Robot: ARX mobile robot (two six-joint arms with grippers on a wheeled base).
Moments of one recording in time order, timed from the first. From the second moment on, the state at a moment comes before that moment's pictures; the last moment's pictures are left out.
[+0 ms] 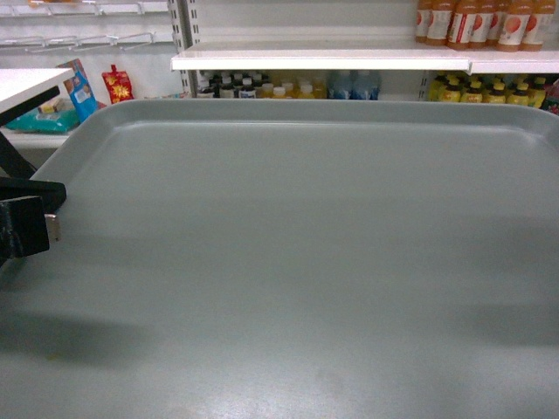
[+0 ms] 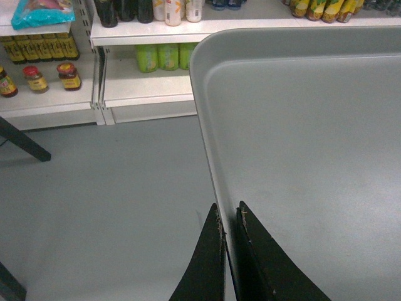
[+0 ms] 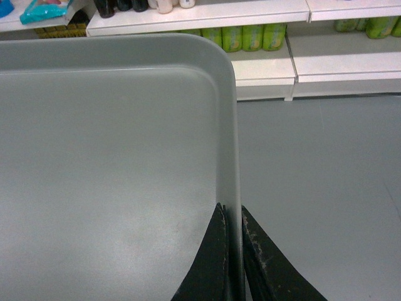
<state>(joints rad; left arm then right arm) -0.33 1.07 0.41 0.29 -0.10 -0.11 0.28 1.10 0.46 0.21 0.19 0.19</state>
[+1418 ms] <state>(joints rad) -0.33 1.06 0.41 0.28 -0.10 -0.11 0.28 1.09 0.46 0.20 0.19 0.19</state>
